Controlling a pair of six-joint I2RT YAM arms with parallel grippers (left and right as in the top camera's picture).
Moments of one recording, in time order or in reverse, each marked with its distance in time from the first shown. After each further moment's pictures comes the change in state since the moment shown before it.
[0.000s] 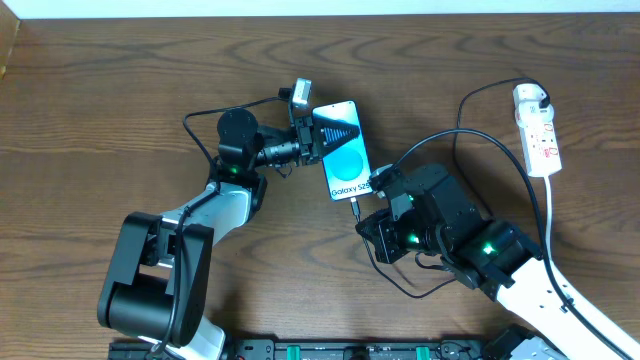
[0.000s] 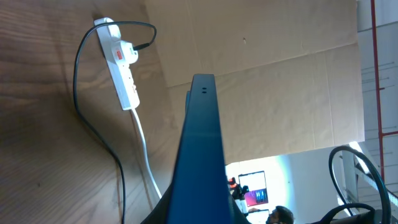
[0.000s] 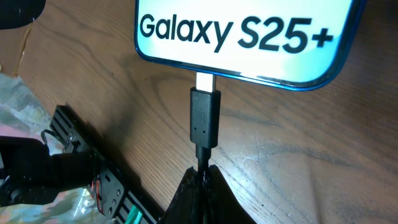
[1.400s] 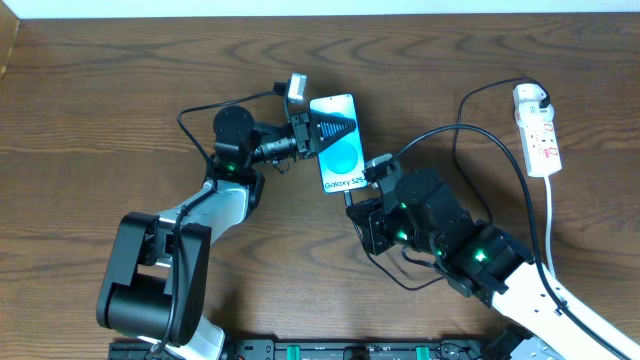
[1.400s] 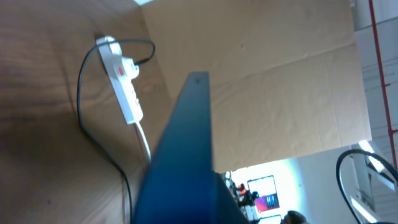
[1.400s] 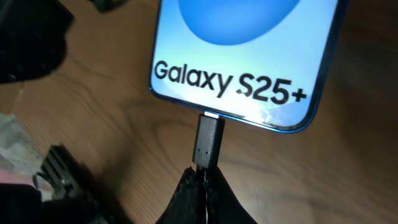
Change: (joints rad) left arm 0.015 0.000 0.016 0.003 -0.011 0.045; right arm 0.061 0.000 -0.020 0.190 0.157 0.065
